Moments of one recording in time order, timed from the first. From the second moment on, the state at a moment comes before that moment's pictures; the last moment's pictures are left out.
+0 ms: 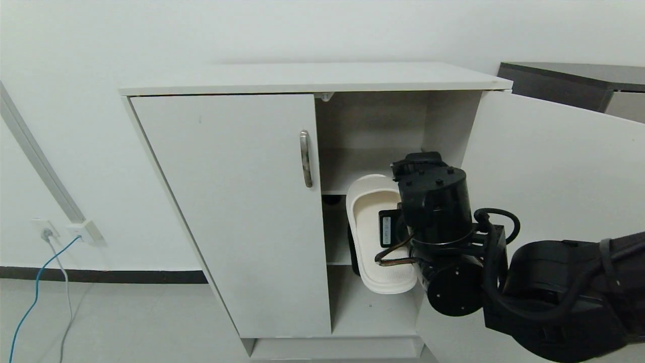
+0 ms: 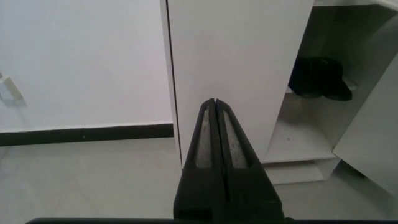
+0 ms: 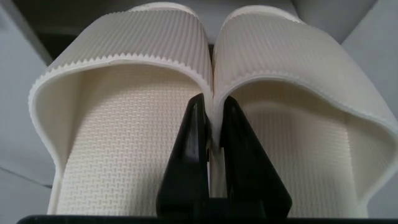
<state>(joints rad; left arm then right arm) 0.00 0.00 0.00 0.00 -0.03 0.01 0.92 1.85 -1.09 -0.49 -0.87 0.21</state>
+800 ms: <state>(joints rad) 0.00 0.00 0.00 0.00 -0.03 0.00 0.88 1.90 -1.16 -0.48 -0.79 0.16</state>
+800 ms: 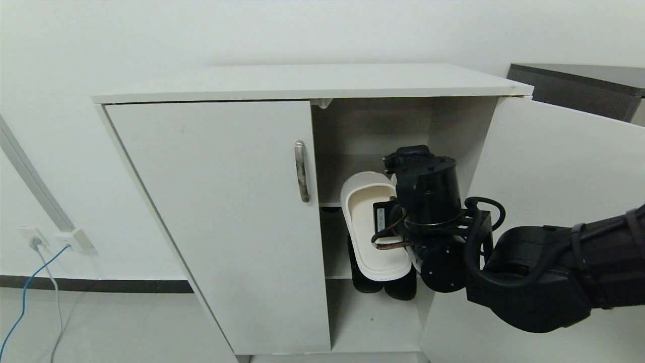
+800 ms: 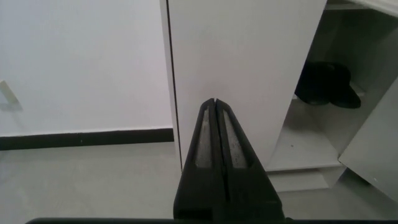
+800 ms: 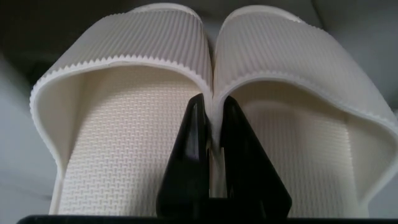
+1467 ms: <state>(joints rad) 0.00 0.00 0.00 0.00 -0.03 0.00 0.85 1.96 -1.28 -0.46 -0.73 0.15</state>
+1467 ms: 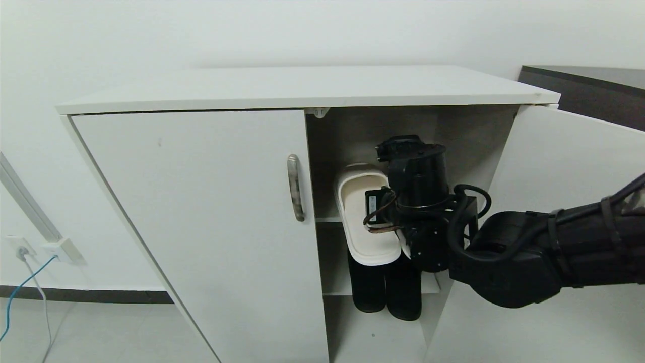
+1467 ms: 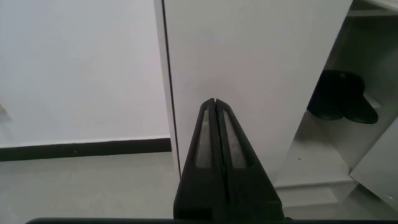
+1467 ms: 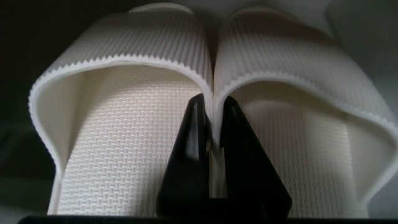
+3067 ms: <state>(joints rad) 0.00 0.00 0.00 0.00 0.00 0.00 0.69 2.25 -1.84 -0.13 -0.66 0.22</state>
